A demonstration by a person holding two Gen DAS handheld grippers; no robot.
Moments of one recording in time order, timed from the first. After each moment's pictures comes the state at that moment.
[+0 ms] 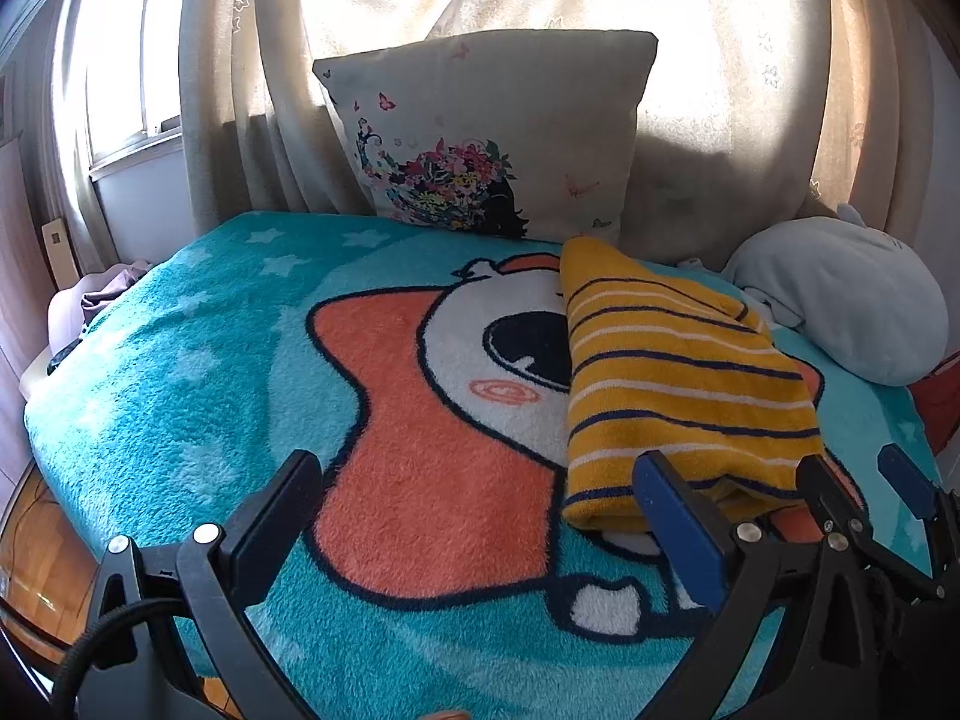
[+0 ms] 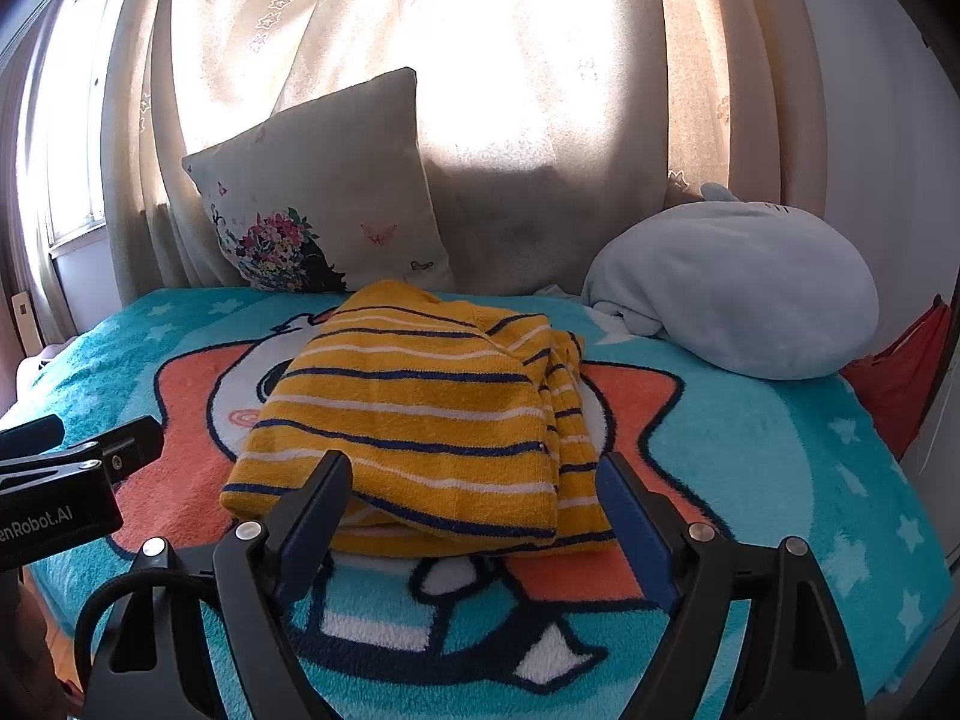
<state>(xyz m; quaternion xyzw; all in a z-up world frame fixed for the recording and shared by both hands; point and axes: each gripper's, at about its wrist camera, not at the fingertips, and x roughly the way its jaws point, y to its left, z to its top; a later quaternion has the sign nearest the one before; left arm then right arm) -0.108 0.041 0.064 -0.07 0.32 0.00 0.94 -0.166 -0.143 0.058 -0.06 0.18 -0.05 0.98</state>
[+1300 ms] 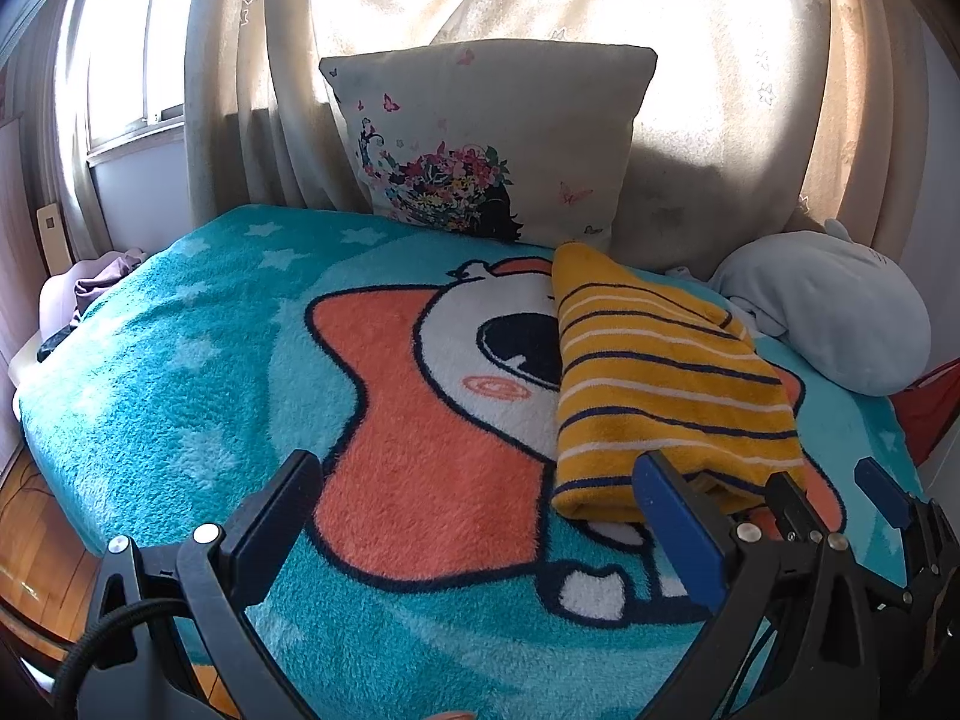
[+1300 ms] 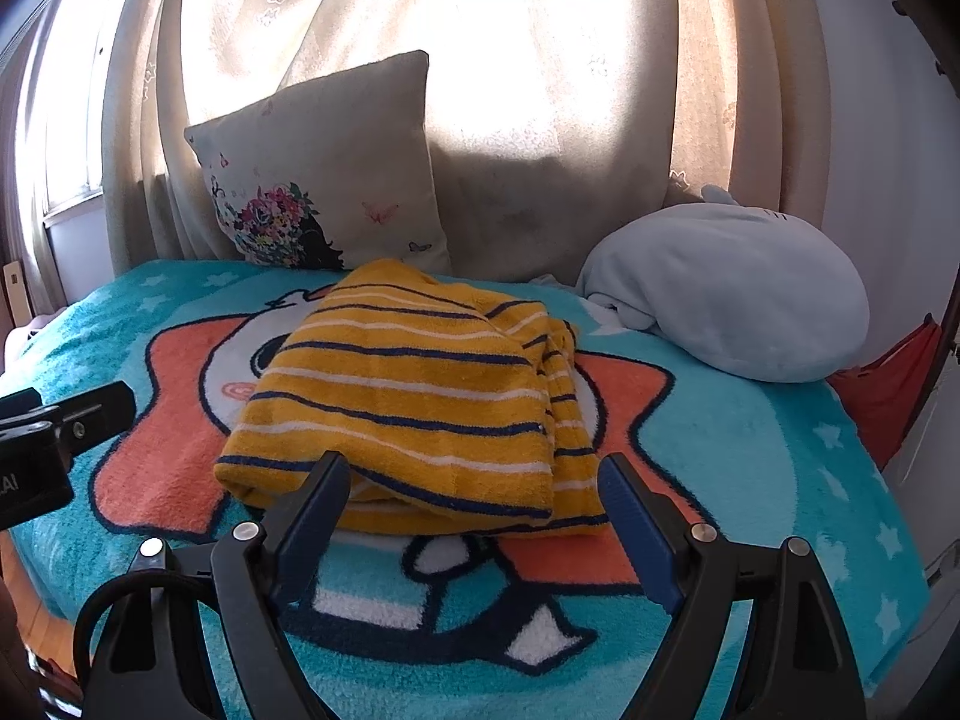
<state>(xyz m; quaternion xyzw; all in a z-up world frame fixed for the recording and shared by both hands) -0.118 0.046 0.068 -0.09 0.32 -0.01 0.94 -0.168 -0.135 0.054 -0.09 0.20 -0.06 0.97</state>
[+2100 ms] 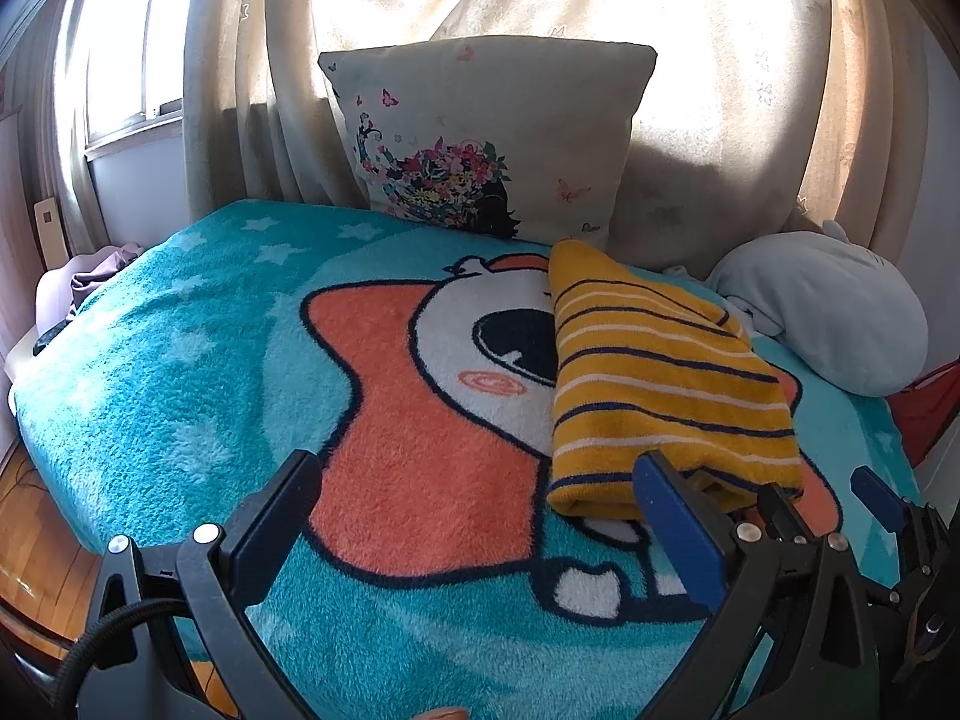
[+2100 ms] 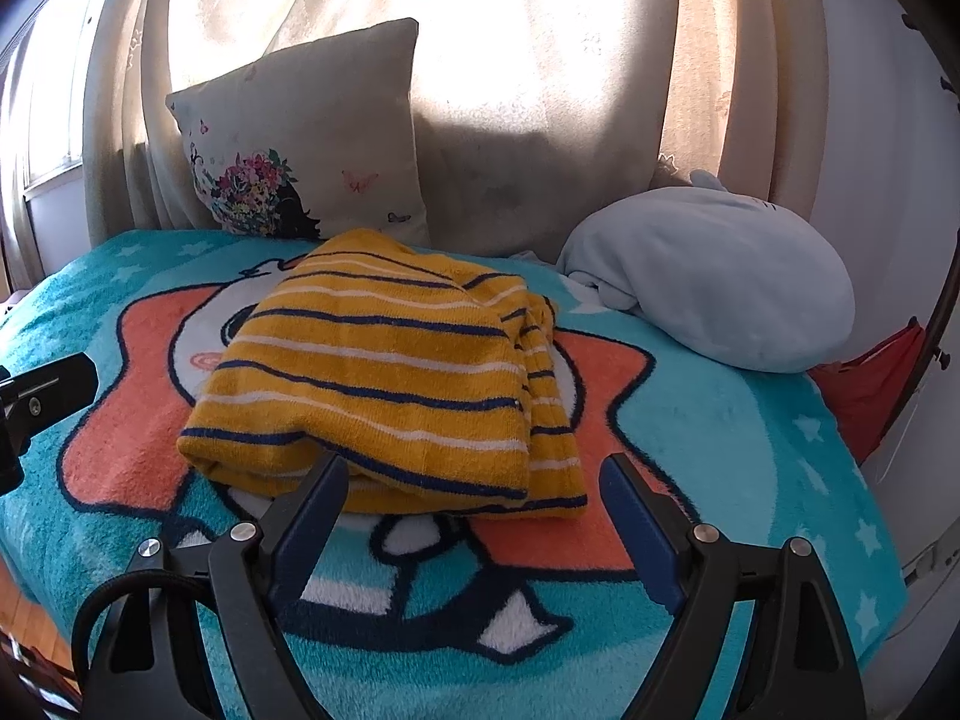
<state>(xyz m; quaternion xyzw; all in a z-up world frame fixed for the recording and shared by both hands) -0.118 0.046 0.066 -0.10 0.32 -0.01 0.94 -0.163 -0.139 0.048 -0.11 0.23 -0.09 0.96</state>
